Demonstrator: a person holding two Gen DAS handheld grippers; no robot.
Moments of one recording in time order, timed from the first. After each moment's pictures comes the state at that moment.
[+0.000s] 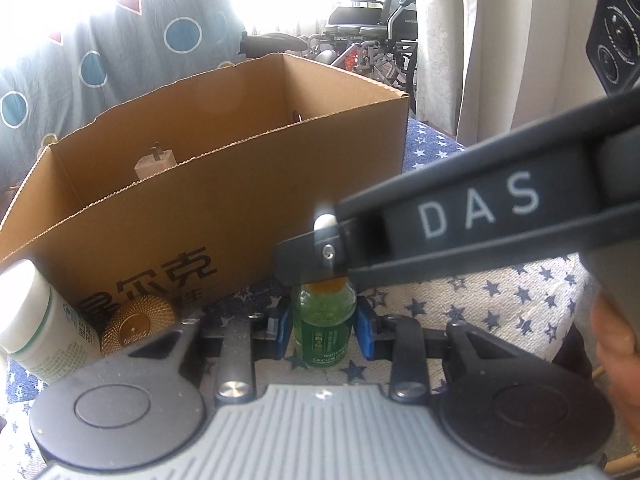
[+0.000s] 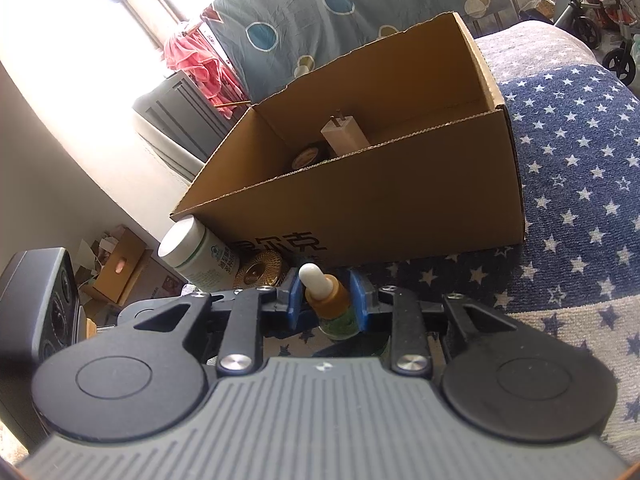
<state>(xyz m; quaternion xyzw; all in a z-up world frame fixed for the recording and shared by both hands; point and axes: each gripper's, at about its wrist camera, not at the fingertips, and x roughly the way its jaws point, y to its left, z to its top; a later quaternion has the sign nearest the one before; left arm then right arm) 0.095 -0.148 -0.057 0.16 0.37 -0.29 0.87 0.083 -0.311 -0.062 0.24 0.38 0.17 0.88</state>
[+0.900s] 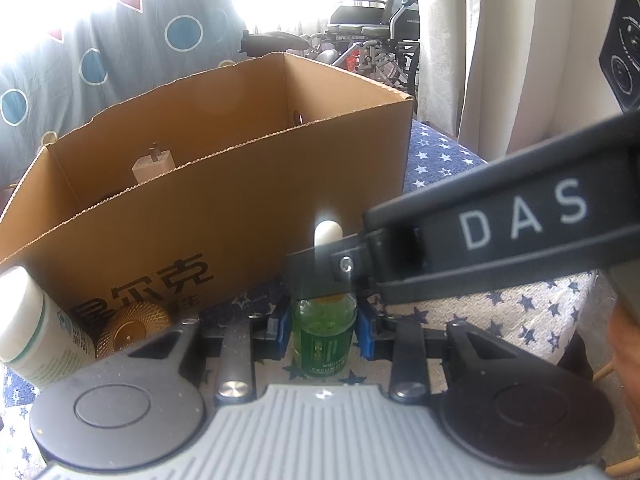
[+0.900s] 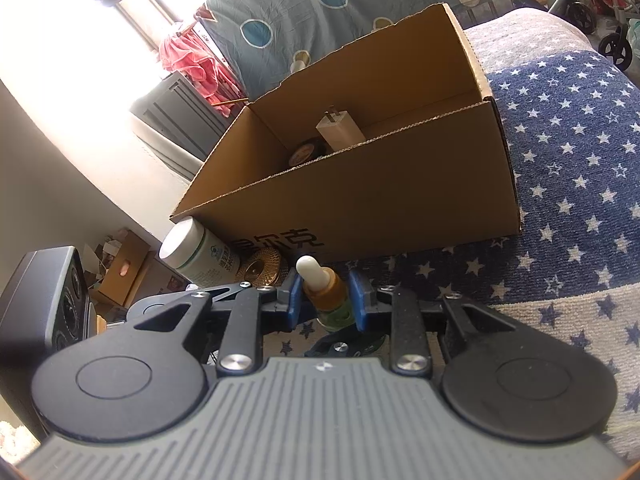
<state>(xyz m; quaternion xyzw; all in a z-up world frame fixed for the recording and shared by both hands) 0.098 -0.151 -0.058 0.15 0.37 -0.29 0.87 0.083 -0.317 -0.063 0.25 0.39 0.16 0.87</state>
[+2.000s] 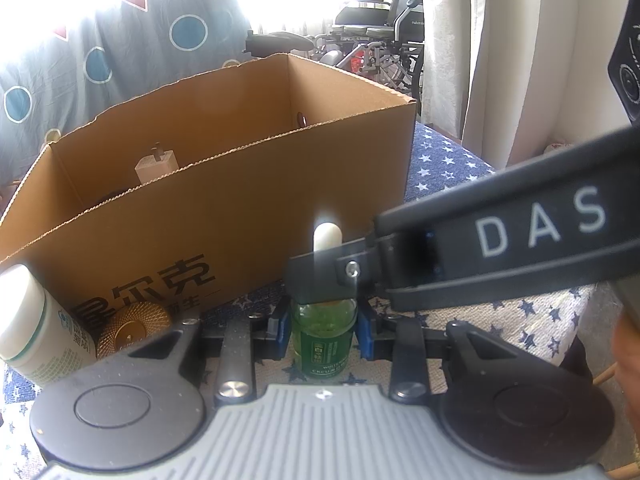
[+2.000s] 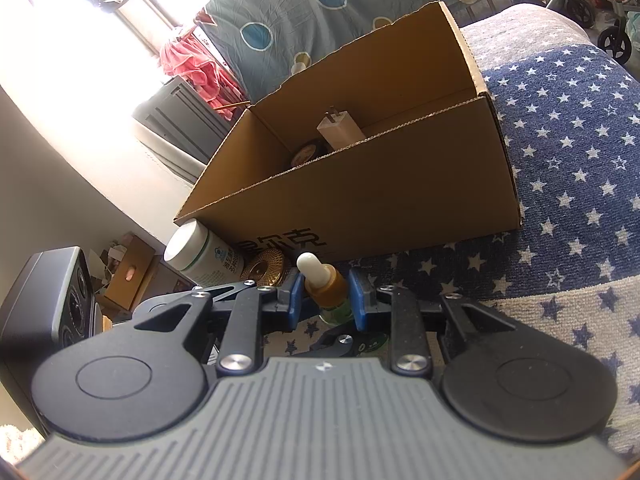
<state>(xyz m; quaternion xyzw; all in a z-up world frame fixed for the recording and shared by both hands) 0.098 -0.153 -0.058 0.15 0.37 -0.28 0.87 0.081 -0.319 -0.064 0.26 0.39 0.17 0.87</state>
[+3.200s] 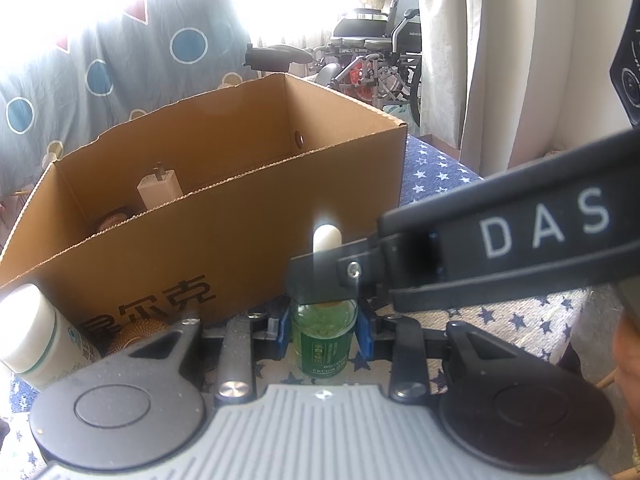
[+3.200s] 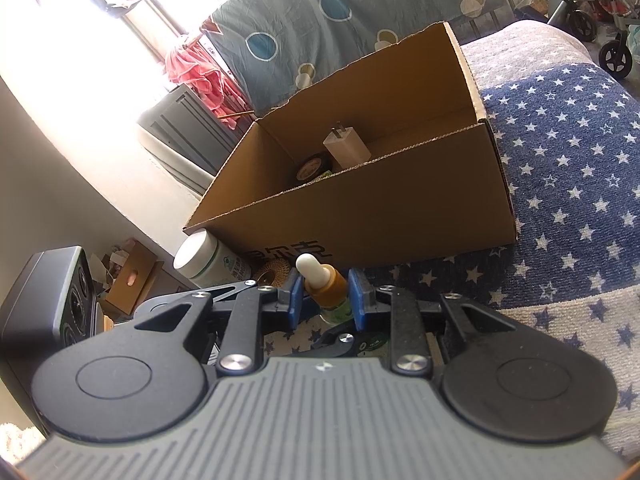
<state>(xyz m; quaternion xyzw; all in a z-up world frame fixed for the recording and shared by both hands) 0.090 -0.160 -0.049 0.15 0.35 -0.28 0.88 0.074 -0.323 -0.053 0.26 0.37 0.17 0.87</state>
